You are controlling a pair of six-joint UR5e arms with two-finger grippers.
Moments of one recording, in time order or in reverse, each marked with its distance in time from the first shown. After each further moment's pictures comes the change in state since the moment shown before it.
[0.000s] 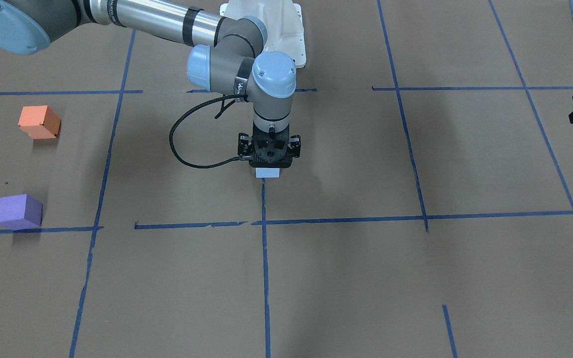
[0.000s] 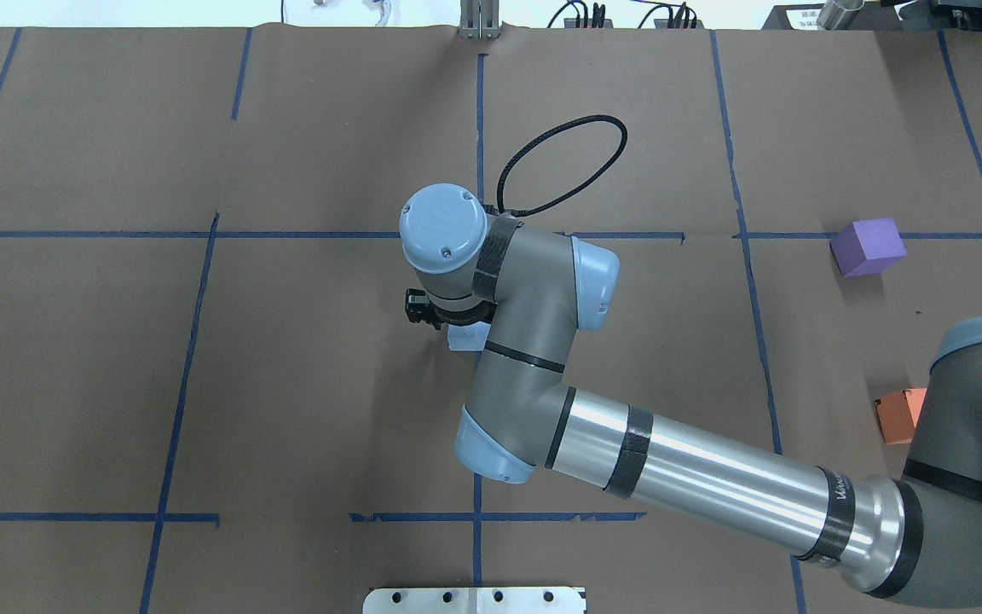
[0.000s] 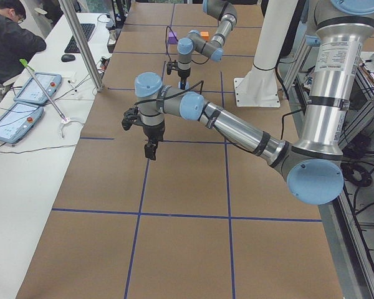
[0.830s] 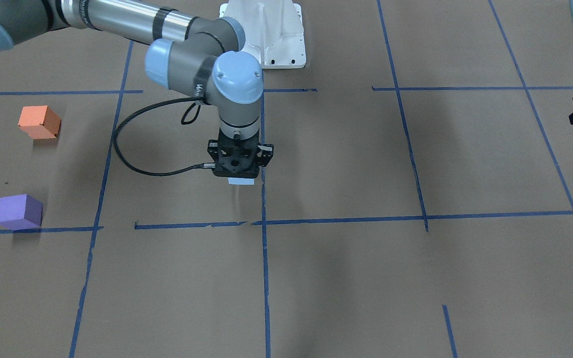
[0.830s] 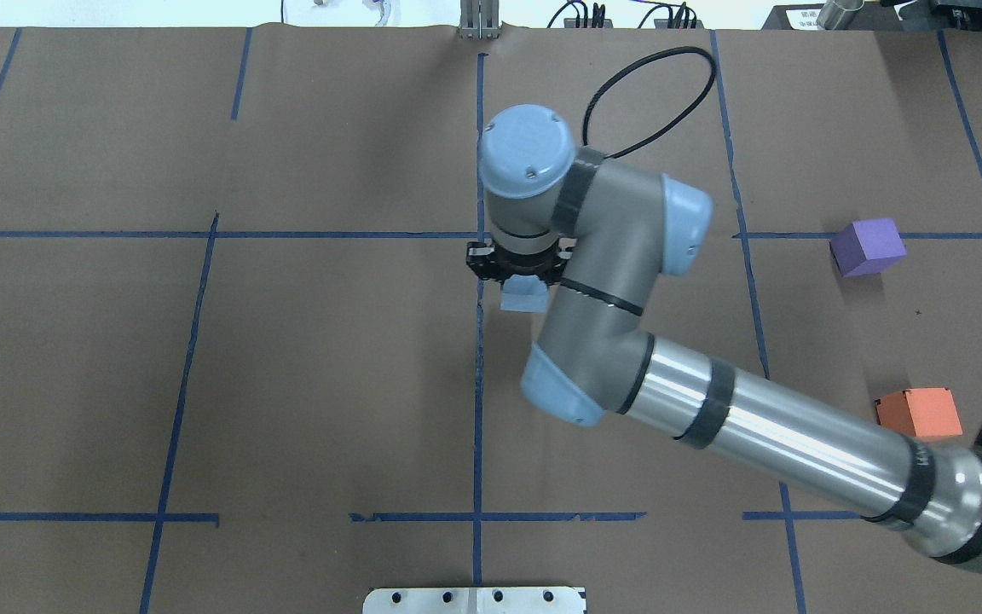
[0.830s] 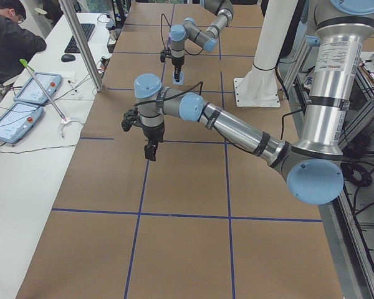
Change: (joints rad) left arm 0.000 0.000 0.009 -0.002 0.000 0.000; right arm 0.146 -0.151 0.220 -0.106 0.108 -0.090
